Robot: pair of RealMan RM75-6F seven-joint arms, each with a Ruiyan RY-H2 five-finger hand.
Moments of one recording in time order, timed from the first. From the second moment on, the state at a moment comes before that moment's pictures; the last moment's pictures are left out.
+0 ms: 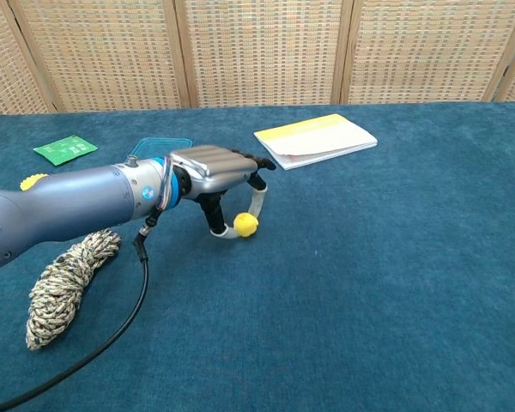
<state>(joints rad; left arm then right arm) -1.05 -1.79 -0.17 -1.13 1.06 0.72 0.45 0.17 -1.10 0.09 -1.50 -1.41 1.47 0.11</state>
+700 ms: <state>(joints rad) -0.90 -1.51 -0.20 -1.01 0.97 0.68 0.22 0.17 -1.11 0.10 -1.53 -1.44 1.46 -0.01</state>
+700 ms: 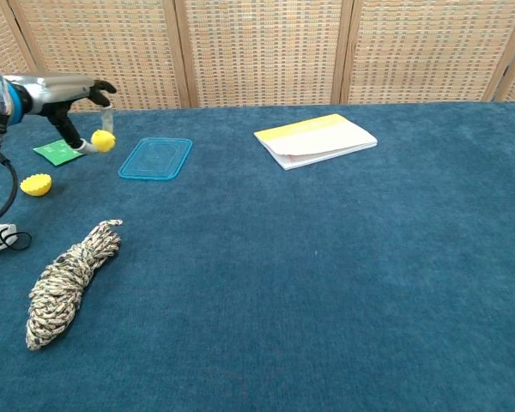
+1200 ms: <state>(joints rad) -0.83 -1.54 -0.15 -0.73 1.10 0.56 -0.05 0.16 -1.13 0.09 -1.59 -1.45 1.46 -0.19</state>
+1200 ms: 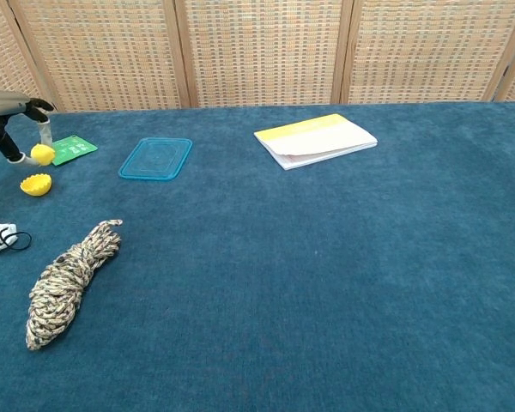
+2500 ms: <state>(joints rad) -0.82 -1.67 -0.13 -0.45 1.27 0.46 -0.30 0.16 -1.14 0.11 -1.60 -1.43 1.44 -0.20</state>
